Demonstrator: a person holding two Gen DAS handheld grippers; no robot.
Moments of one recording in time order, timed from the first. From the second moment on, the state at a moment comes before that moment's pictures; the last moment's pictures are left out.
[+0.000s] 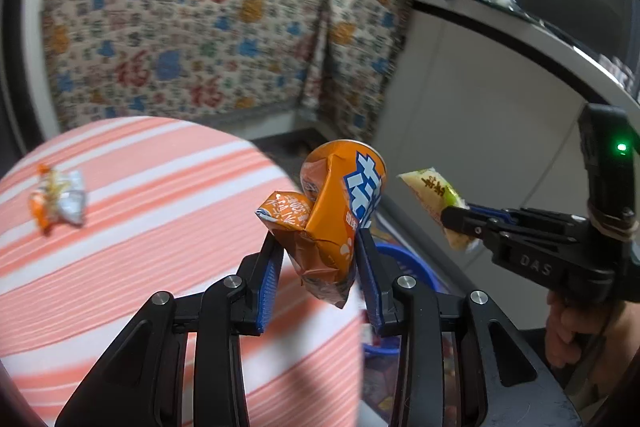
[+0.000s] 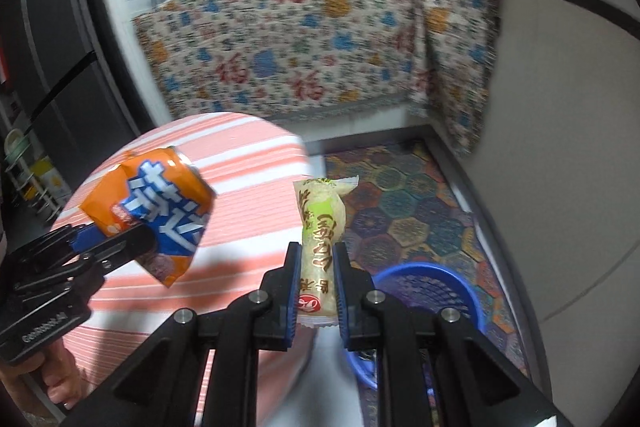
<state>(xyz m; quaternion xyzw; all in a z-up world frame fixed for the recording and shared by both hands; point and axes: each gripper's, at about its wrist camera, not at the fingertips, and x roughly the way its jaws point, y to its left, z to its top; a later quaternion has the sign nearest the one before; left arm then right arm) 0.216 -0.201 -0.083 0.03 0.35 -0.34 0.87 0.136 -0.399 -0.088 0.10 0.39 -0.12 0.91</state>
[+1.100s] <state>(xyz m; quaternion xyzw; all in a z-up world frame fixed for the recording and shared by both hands) 0.252 -0.387 -0.220 0.05 0.48 -0.38 0.79 0.122 -0.591 -0.240 0.30 0.49 -0.18 0.79</state>
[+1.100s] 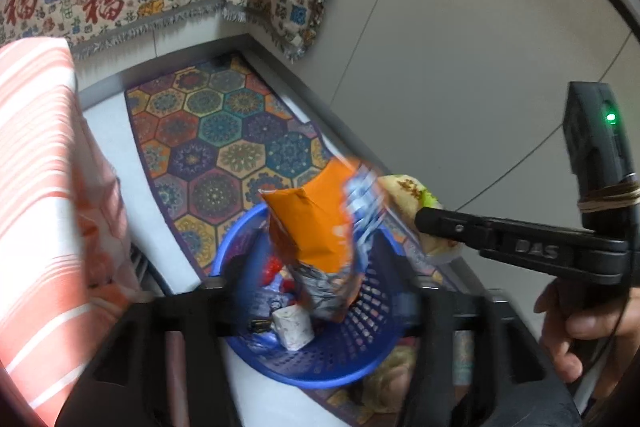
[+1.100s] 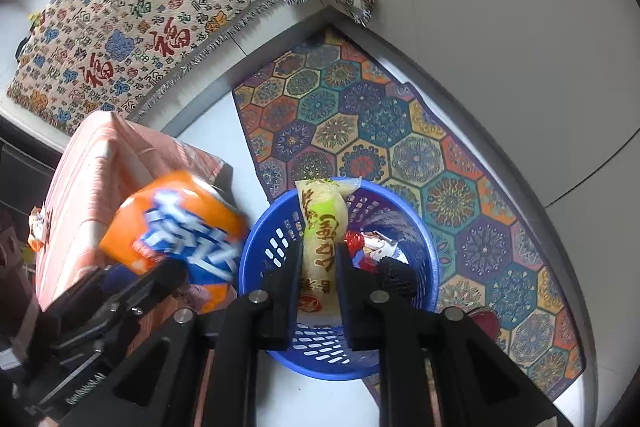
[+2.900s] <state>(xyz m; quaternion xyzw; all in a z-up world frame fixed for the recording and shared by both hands) 0.350 0.036 -0.190 0.03 0.46 -0.07 0.89 0.313 -0.202 -0.199 -0.05 0.45 0.08 0.89</state>
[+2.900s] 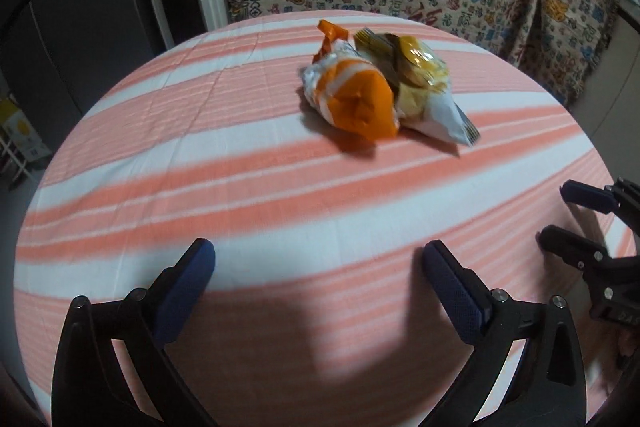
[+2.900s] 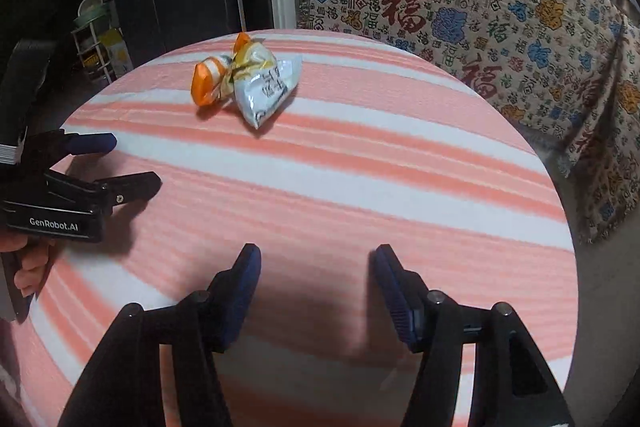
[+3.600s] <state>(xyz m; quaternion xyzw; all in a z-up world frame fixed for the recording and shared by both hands) 0.353 0.056 -0.190 0.05 0.46 -0.10 0.88 0.358 -0.180 -0.203 -0.07 0.45 0.09 0.88</state>
